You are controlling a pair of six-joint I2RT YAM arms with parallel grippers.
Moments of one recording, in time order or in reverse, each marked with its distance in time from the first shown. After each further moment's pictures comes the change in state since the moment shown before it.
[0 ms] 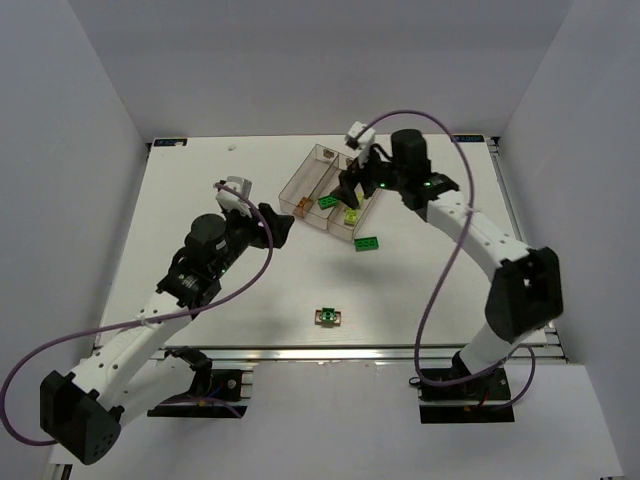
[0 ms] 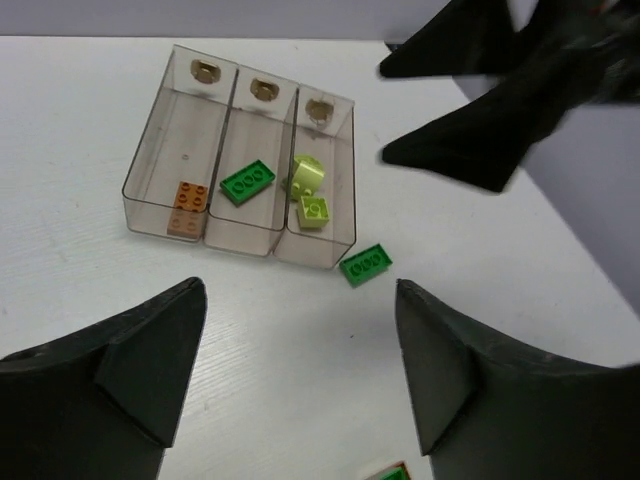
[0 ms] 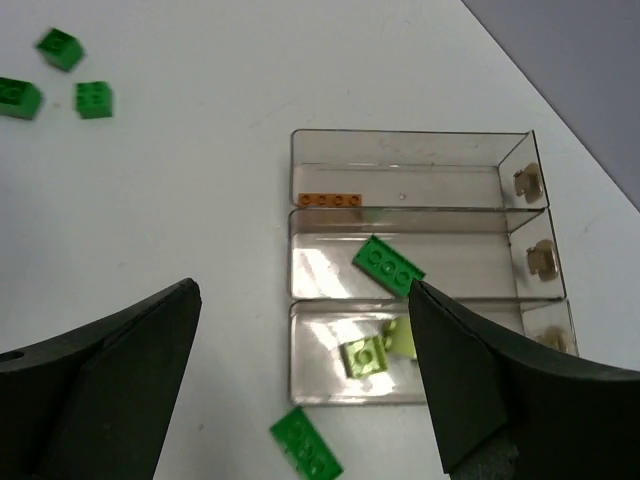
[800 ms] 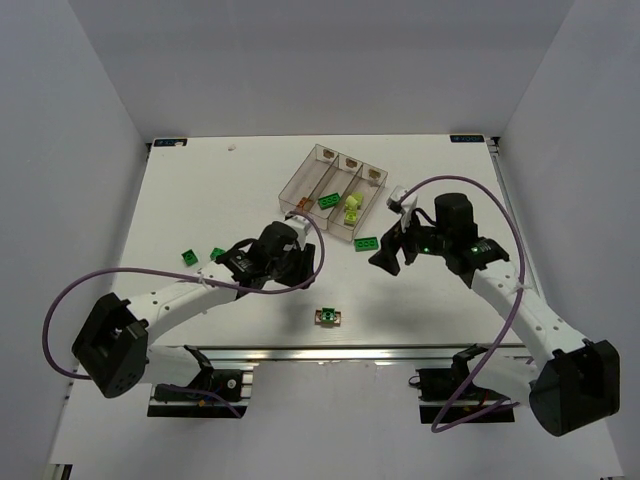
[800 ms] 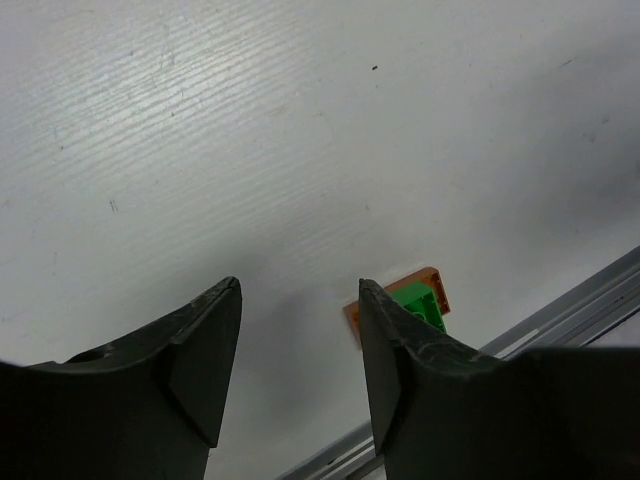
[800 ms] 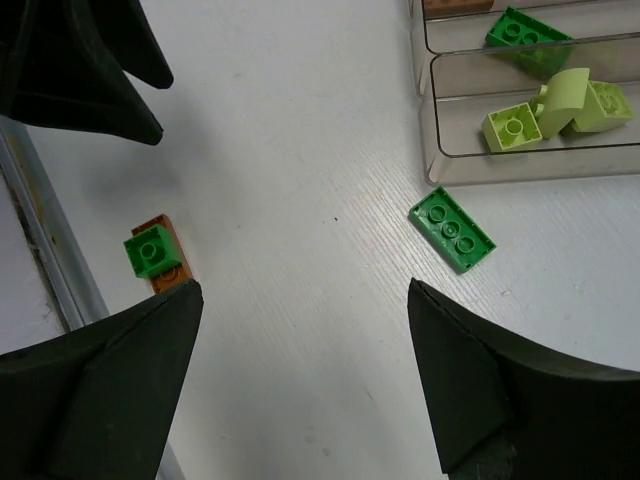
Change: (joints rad) left arm -0.208 0.416 0.096 -0.370 0.036 -0.050; right arm -0.130 -0.630 -0.595 -0.200 -0.163 0.032
